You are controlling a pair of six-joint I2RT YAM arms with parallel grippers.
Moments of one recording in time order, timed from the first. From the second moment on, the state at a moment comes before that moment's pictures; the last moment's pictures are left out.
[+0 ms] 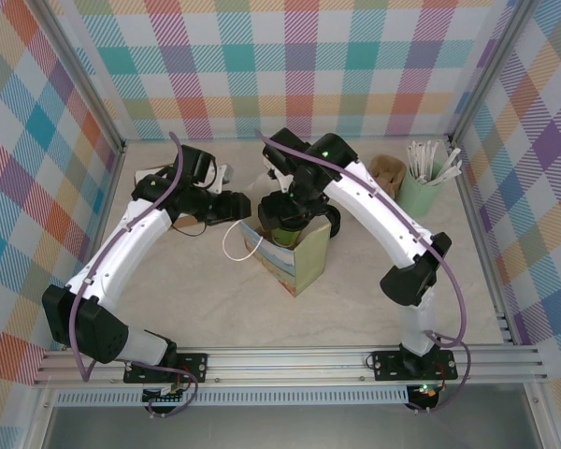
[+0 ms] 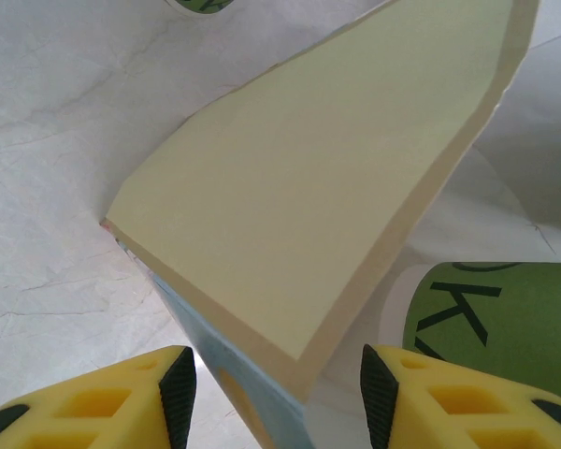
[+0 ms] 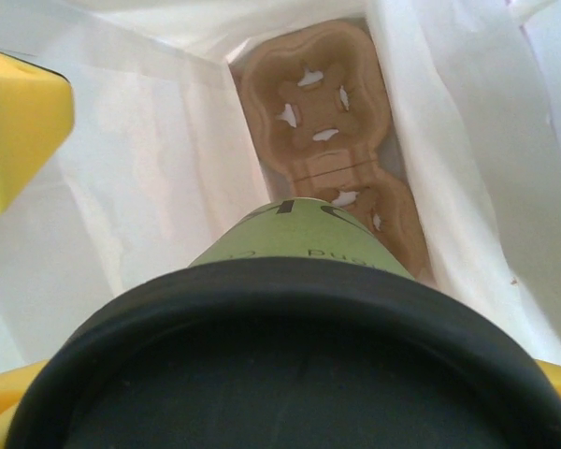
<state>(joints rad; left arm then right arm) -0.38 1.42 1.42 -0.99 0.38 -0.45 0.84 1.98 2.35 -1.64 -0.06 0.41</state>
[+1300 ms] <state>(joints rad) -0.38 1.42 1.42 -0.97 0.37 -0.45 0.84 2.04 2.17 -1.59 -0.02 0.28</state>
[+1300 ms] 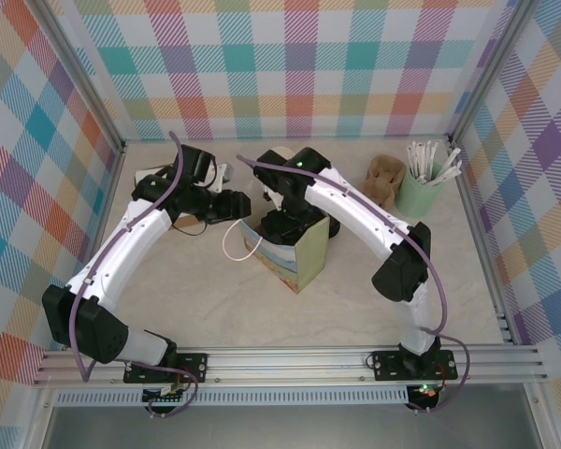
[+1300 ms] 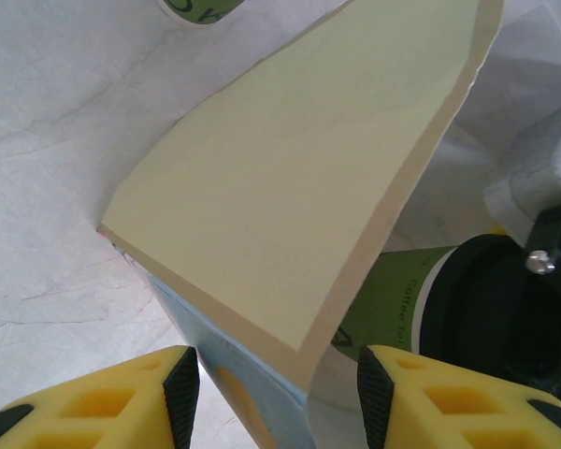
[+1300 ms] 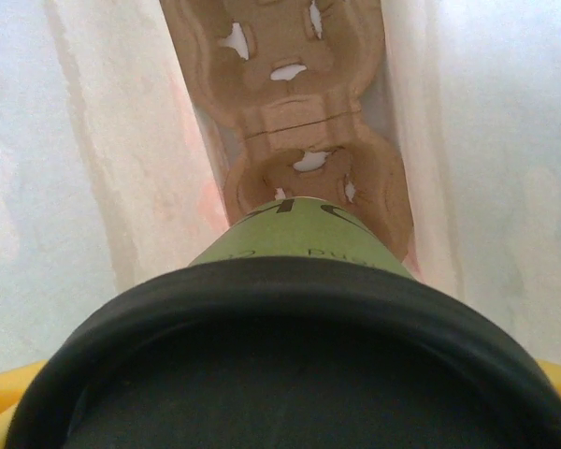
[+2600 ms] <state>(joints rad) -0.38 1.45 1.44 -0.97 0.35 -0.45 0.82 2.03 1.95 -1.42 -0.01 0.15</state>
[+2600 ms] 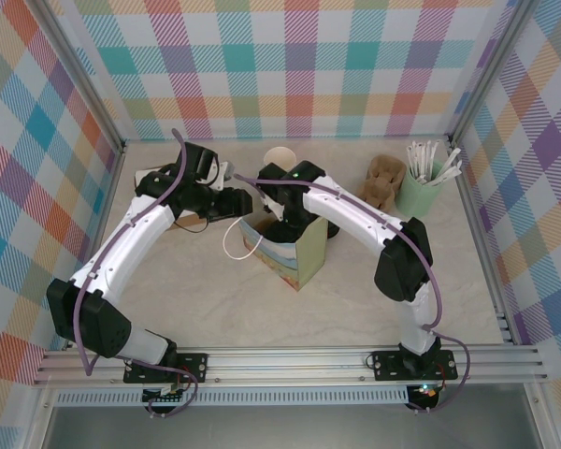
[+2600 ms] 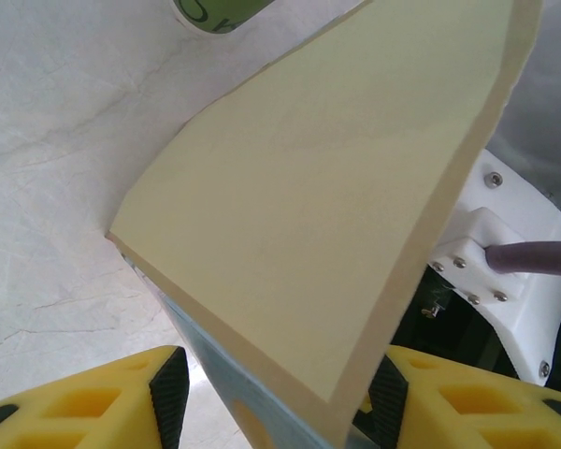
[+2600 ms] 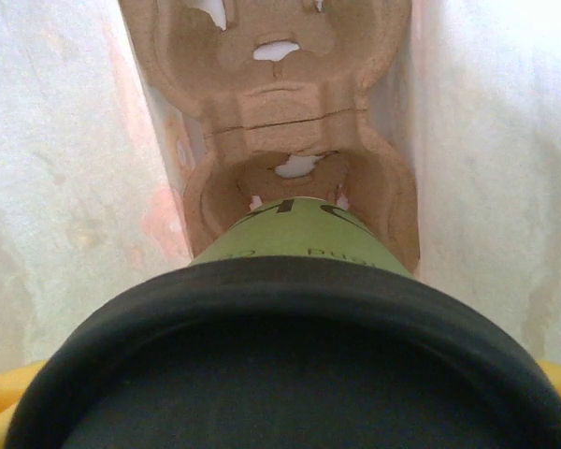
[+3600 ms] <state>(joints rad) -0.38 1.47 1.46 -0.98 0.33 -0.45 0.80 2.01 1.82 -1.30 -0.03 0.14</state>
